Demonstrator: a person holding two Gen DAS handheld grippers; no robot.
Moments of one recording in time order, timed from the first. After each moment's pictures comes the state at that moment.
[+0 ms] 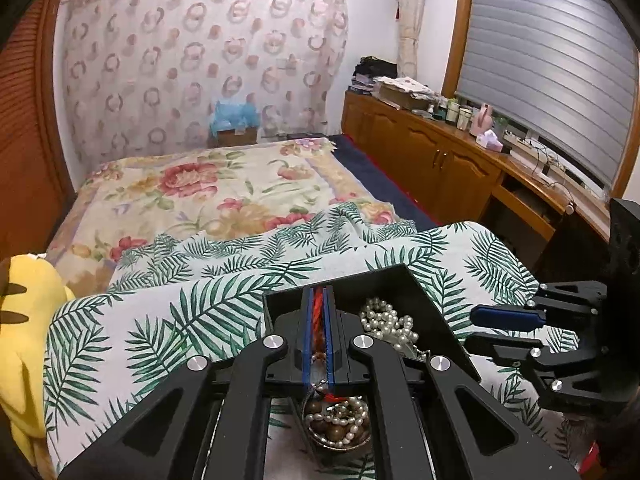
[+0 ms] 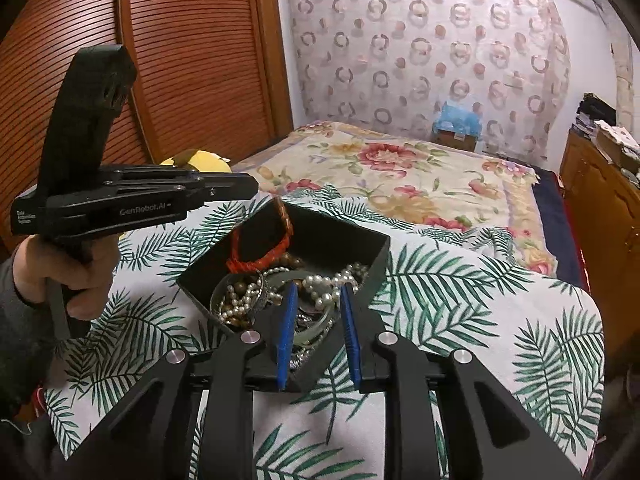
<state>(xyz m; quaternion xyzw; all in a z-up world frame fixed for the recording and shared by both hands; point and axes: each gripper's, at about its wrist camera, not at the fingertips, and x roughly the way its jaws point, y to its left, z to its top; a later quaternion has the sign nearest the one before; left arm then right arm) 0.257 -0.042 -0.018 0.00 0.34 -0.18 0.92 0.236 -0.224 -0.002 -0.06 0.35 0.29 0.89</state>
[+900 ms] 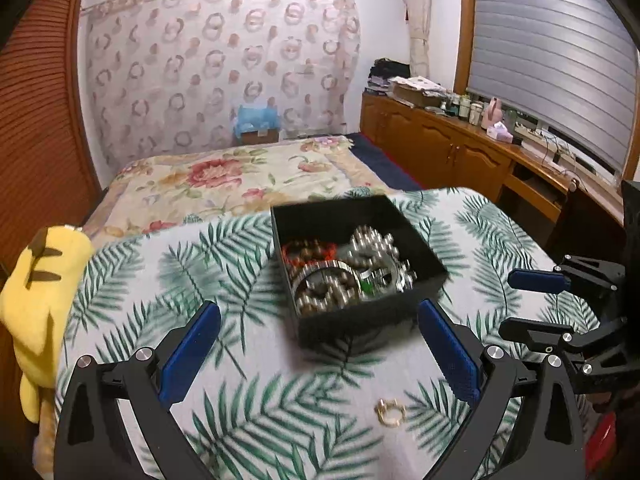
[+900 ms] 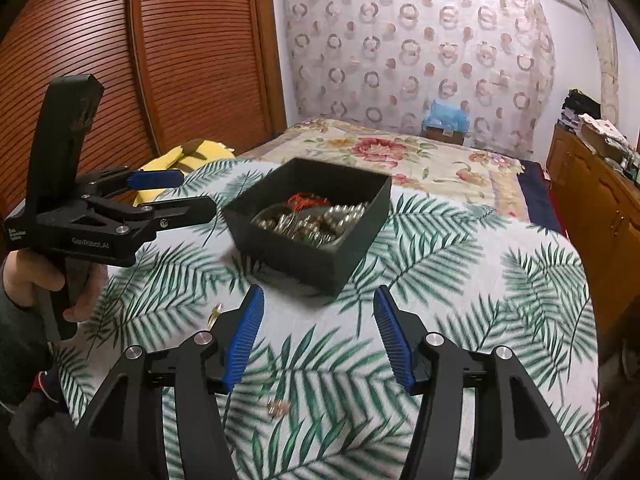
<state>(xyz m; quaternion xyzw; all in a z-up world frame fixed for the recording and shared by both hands) 0.154 -0.041 -0.036 0.02 0.33 -0.13 0.93 0.148 -0.240 -0.017 -0.06 0.35 0.27 0.89</state>
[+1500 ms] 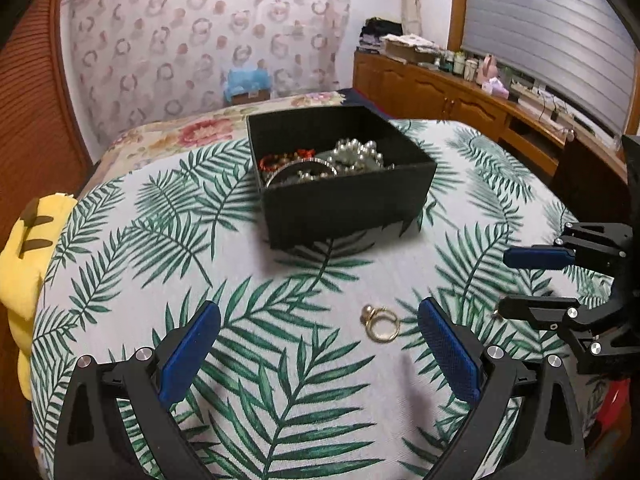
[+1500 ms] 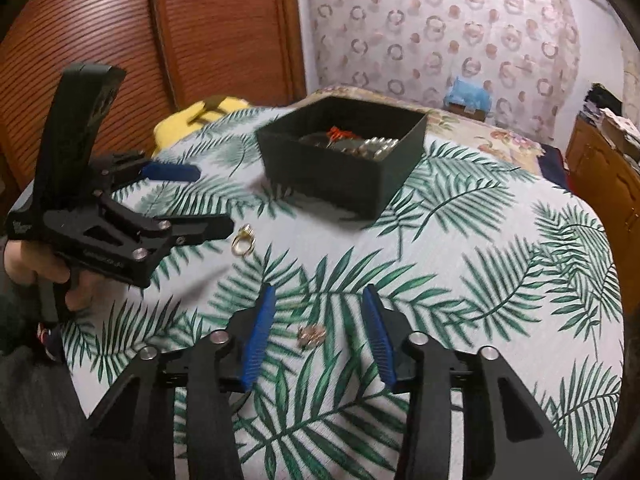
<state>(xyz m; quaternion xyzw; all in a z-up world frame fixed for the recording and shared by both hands) 0.127 -0.053 -0.087 0.05 0.39 -0.14 0.91 0.124 -0.228 -0.055 -0.10 0.40 0.31 0.86</state>
